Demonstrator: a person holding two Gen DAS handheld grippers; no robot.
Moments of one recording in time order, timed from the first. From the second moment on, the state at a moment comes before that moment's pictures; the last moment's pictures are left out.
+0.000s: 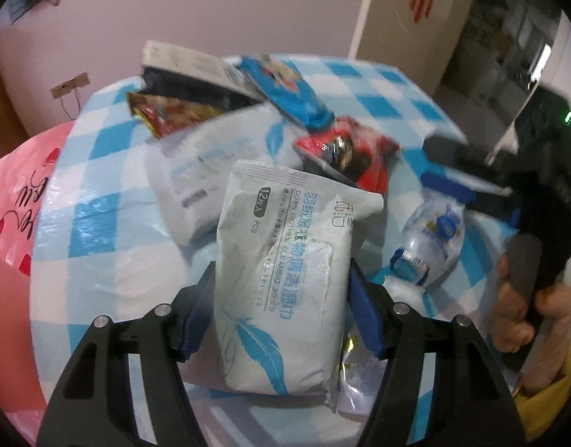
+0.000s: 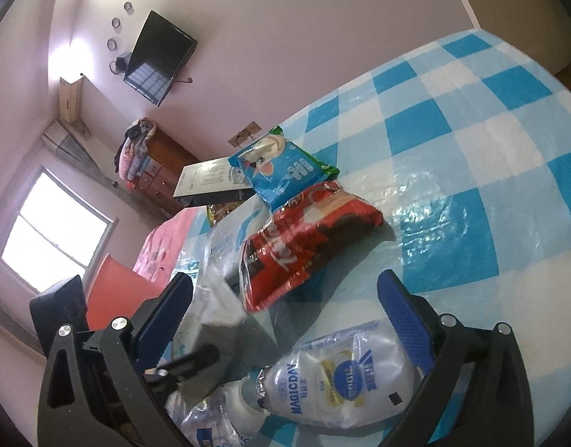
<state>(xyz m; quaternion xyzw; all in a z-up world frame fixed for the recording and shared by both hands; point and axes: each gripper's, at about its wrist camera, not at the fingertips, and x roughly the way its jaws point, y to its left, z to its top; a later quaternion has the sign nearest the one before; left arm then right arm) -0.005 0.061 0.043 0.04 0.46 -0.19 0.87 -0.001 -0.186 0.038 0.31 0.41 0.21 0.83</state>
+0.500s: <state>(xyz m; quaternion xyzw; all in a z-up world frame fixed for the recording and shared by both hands) 0.064 0.022 0.047 0.11 0.45 -0.16 0.87 -0.001 -0.196 0.032 0.33 0.41 0.20 0.83</state>
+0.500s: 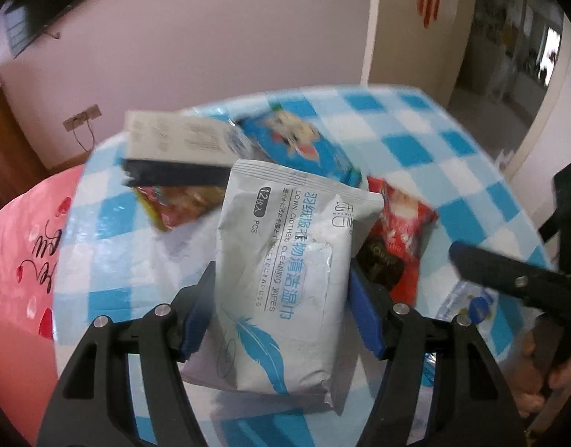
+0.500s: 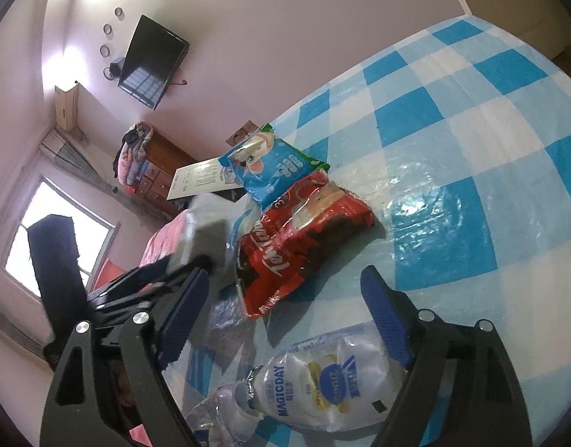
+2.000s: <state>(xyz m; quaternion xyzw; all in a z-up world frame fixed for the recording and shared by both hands) -0.024 0.093 0.037 0.01 0.44 -0.16 0.88 0.019 -0.140 0.037 0.06 0.44 0.08 0.89</state>
